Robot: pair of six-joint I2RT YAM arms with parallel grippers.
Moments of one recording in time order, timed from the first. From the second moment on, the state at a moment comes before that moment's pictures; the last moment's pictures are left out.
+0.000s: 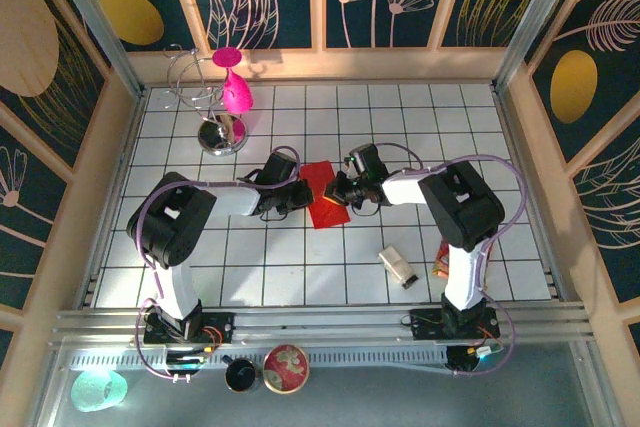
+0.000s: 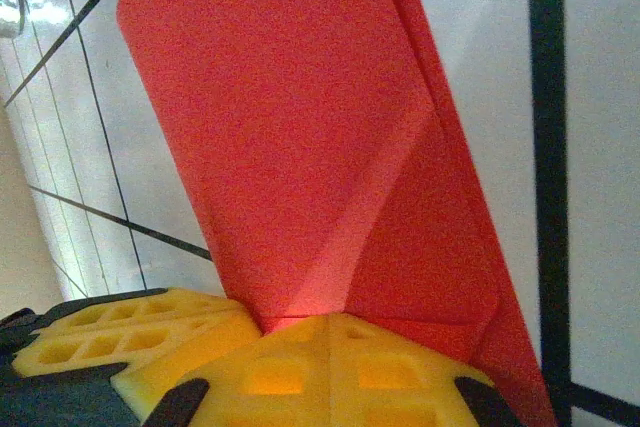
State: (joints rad) left arm -0.59 1.86 0.91 0.04 0.27 -0.82; right arm 0.56 1.93 0.96 0.11 -0.49 0.91
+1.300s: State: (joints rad) left arm -0.74 1.82 0.93 -0.06 0.25 -0.86; right arm 0.56 1.93 0.91 0.20 -0.48 1.04
